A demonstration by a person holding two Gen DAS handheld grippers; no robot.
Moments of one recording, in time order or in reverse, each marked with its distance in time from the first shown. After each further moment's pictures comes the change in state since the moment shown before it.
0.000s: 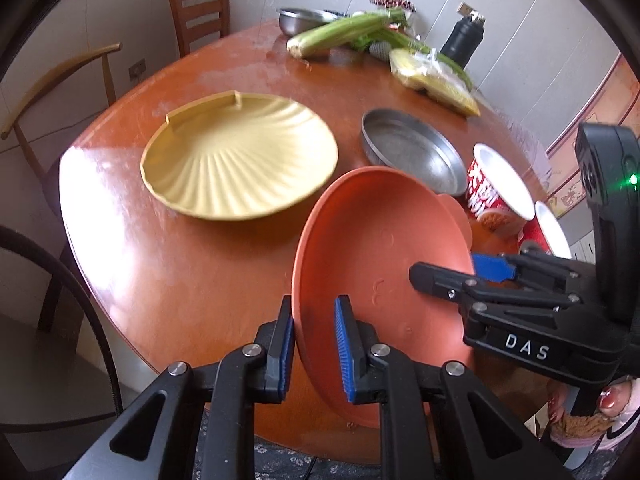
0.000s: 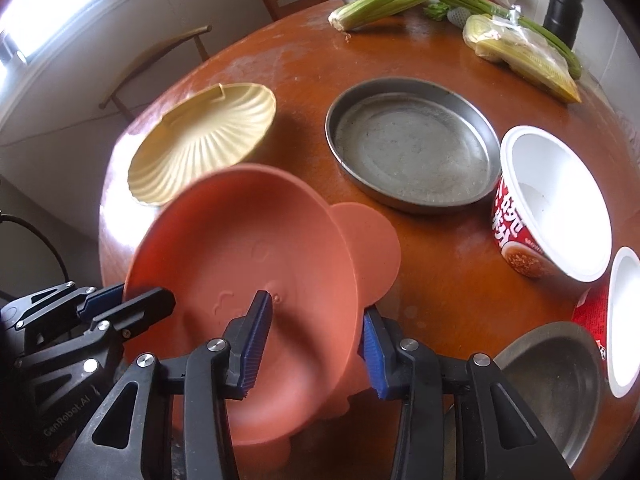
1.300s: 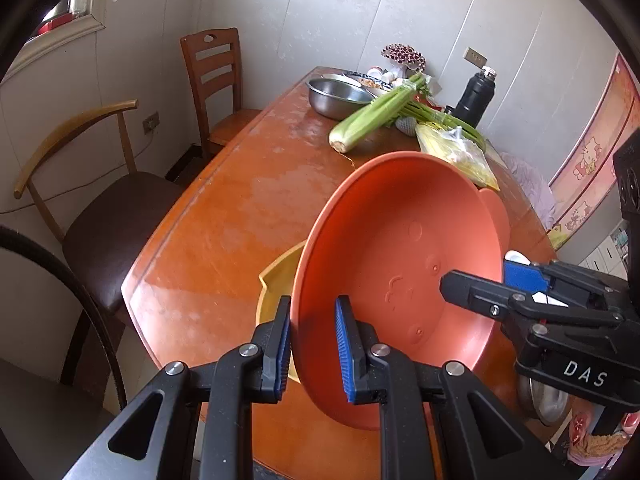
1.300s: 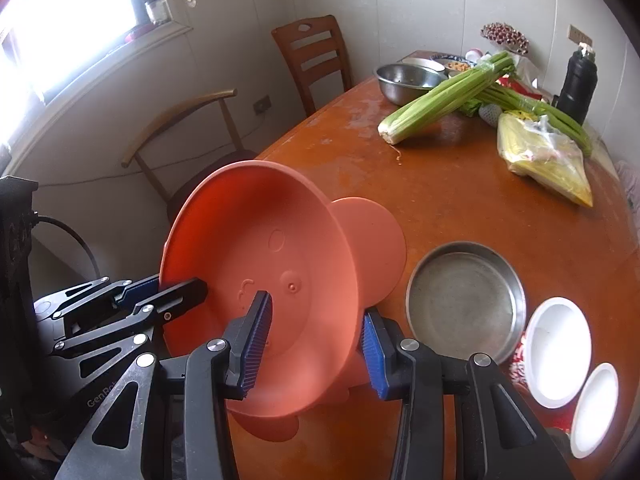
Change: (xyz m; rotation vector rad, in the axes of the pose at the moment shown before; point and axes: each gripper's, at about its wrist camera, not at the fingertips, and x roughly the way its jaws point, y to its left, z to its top) left arm -0.048 0.078 0.104 0.039 -0.140 0.026; right arm -0.044 0.076 0.109 -0.019 -0.176 0.014
